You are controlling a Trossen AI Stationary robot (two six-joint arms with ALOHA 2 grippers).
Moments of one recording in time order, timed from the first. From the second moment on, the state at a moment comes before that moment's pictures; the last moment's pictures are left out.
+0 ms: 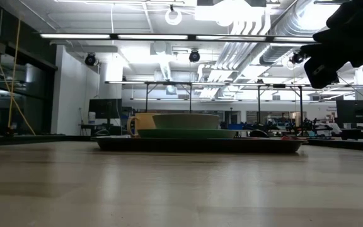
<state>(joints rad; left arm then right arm) -0.95 1.17 0.68 -0.36 -0.06 -2.11 0.23 0.44 0.01 0.42 0.02 0.36</state>
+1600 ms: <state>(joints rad) -0.95 1.26 0.68 -0.64 0.15 -2.31 0.23 0.44 0.01 0.47 -0.06 0.36</state>
